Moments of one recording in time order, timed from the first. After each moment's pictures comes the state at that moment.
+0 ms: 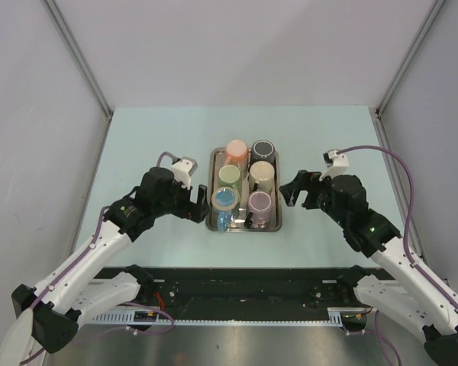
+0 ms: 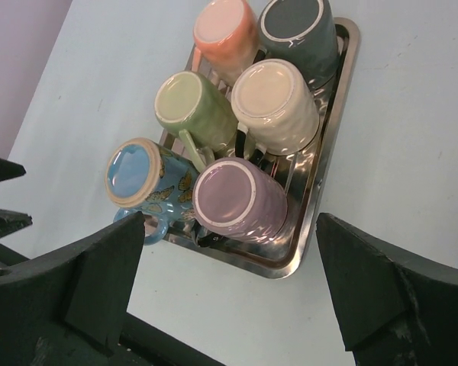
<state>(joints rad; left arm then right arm) -0.58 0.90 0.86 -0.60 0.06 -0.21 0.60 0.76 0.77 -0.34 0.09 0.50</state>
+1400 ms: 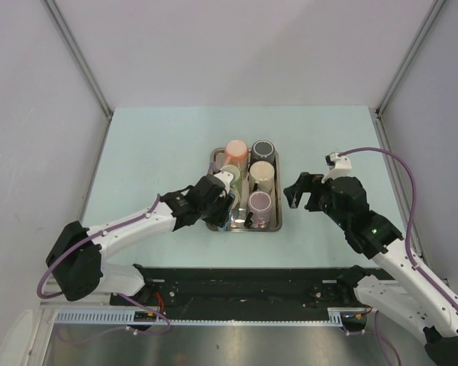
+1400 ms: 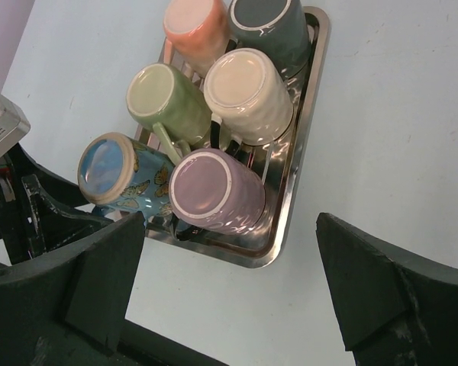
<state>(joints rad) -0.83 1.31 0.86 -0.44 -0.12 -0.32 0.60 0.74 0.77 -0.41 0.15 0.49</state>
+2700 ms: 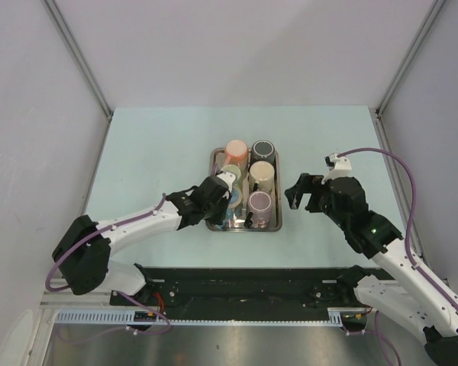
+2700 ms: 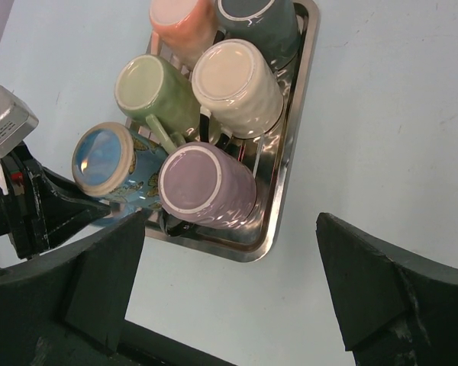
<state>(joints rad) -0.84 1.39 0.86 -0.39 -0.15 -0.32 0.60 0.74 0.77 -0.44 0.17 0.49</state>
